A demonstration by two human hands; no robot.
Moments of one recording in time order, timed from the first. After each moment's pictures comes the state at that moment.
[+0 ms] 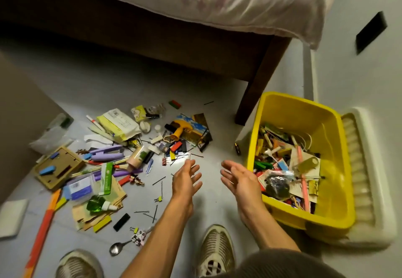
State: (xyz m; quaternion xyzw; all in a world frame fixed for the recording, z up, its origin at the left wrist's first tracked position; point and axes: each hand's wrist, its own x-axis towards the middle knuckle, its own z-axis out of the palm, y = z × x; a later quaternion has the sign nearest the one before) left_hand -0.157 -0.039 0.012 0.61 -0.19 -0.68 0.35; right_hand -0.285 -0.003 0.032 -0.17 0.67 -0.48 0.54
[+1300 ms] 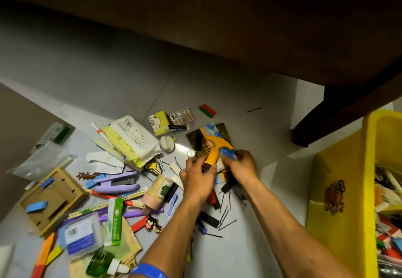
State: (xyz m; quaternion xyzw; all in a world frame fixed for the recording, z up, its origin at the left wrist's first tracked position) left_hand -0.098 -0.220 -0.140 0.72 -0.48 -0.48 0.17; right_hand -0.232 -0.242 -0.159 -0.28 0.80 -0.28 0.45
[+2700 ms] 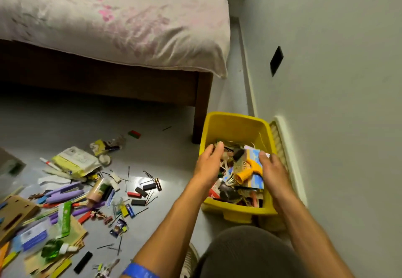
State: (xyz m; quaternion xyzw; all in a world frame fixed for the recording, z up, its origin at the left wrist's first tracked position) left_hand -0.300 -0.028 0.137 0.50 -0.52 -0.65 0.24; right_hand -0.445 0.049 0.132 -0.25 0.81 -0.45 0.29
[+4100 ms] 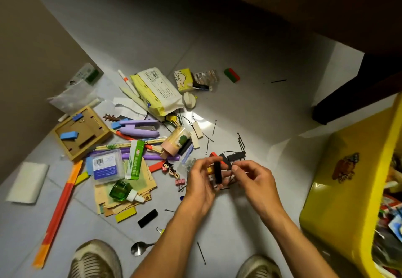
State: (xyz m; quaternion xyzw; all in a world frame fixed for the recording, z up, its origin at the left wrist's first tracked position) left_hand -0.079 -0.107 -0.116 0.54 0.03 -0.72 0.43; right_hand -0.217 -0.097 -0.101 -0.45 0.67 -0.31 0.50
